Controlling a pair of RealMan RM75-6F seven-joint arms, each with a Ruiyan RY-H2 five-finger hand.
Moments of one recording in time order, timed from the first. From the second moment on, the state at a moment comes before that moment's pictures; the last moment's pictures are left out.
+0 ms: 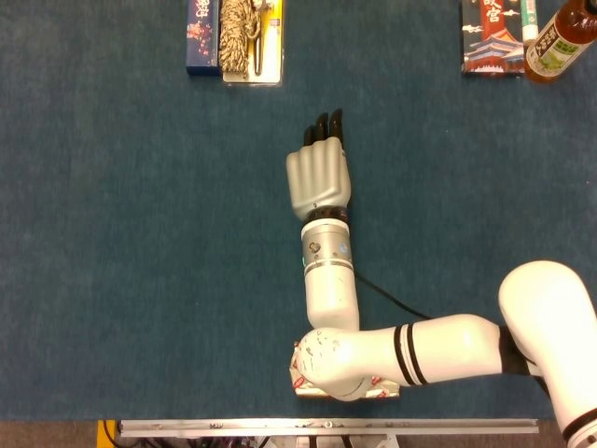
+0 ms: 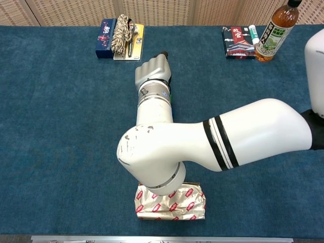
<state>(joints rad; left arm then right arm) -0.10 -0.99 0.02 -1.37 1.48 1.33 -0.20 1.35 -2.17 0.55 -1.35 -0.15 1.52 -1.66</state>
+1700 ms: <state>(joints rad) -0.14 -0.97 0.00 -1.59 1.48 1.33 0.04 0.79 -1.44 -0.20 -2.16 -1.15 1.86 -1.03</state>
